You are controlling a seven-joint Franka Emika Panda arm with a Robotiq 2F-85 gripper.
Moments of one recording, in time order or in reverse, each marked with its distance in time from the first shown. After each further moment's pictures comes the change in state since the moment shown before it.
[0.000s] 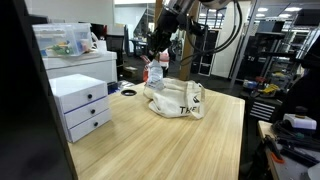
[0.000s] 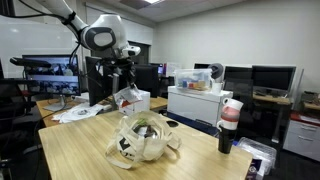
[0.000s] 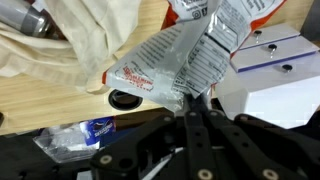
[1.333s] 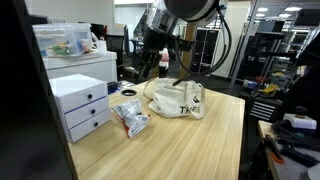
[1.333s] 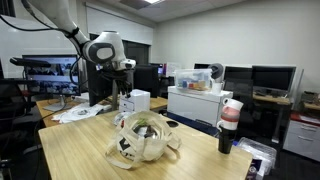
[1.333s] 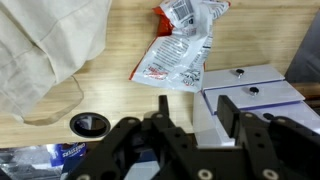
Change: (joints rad) arm 0.021 0.133 0.074 0.040 -0.029 0.019 -0.009
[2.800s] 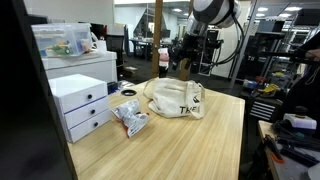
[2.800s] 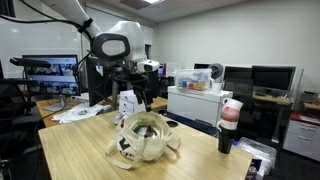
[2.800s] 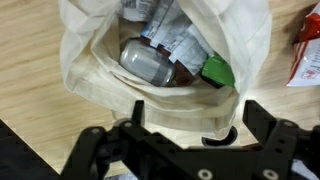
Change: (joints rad) arm -0.184 -0.058 -0.209 -0.061 -0.003 -0.104 -0.097
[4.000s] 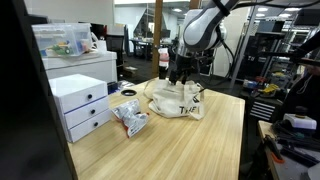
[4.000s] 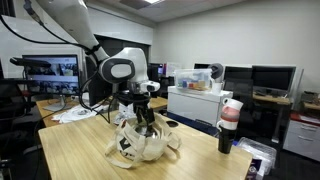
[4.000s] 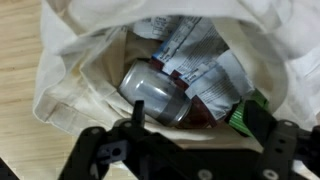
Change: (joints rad) arm 0.016 0.206 0.005 0.043 -0.126 0.091 0.028
